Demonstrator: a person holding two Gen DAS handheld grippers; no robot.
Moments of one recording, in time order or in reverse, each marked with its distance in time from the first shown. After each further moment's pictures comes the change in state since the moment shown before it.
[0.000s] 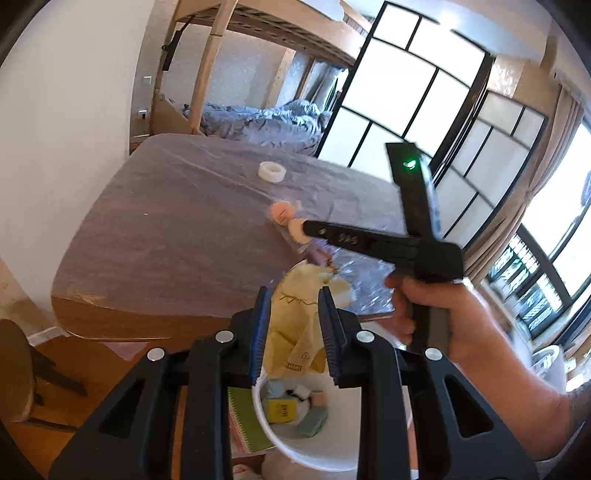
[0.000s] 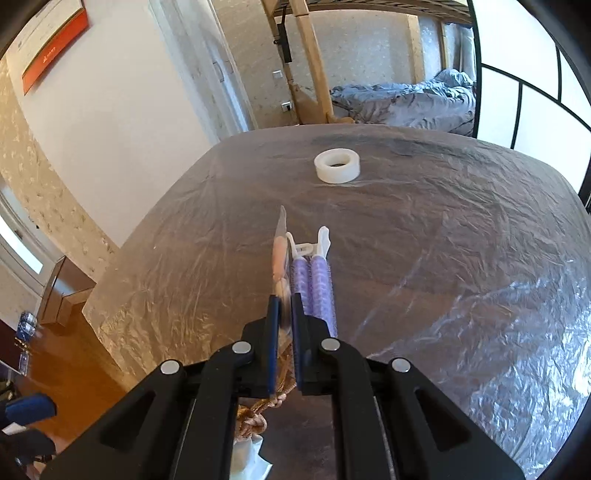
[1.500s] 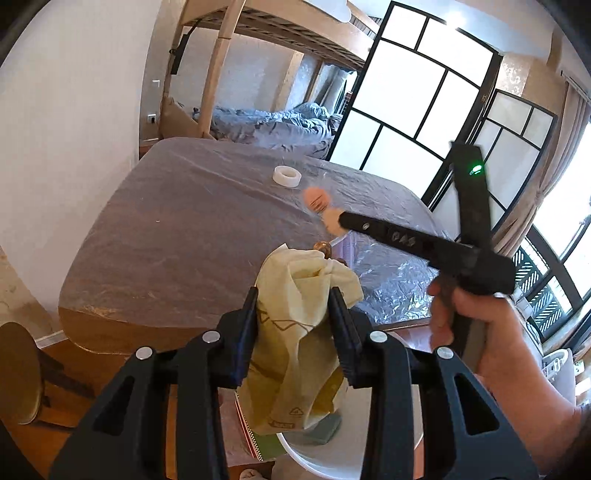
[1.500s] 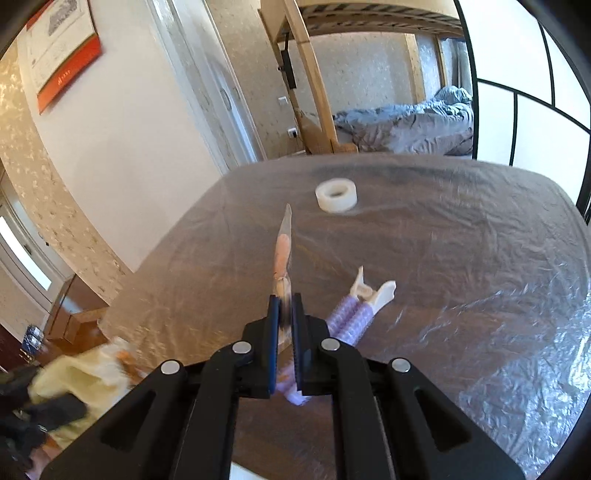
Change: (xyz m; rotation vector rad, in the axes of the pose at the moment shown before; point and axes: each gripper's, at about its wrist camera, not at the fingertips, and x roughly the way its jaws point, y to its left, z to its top) left arm 0.008 0.009 0.010 -0.011 -0.029 0.042; right arm -0.033 -0.001 0.000 0.008 -0.133 0.044
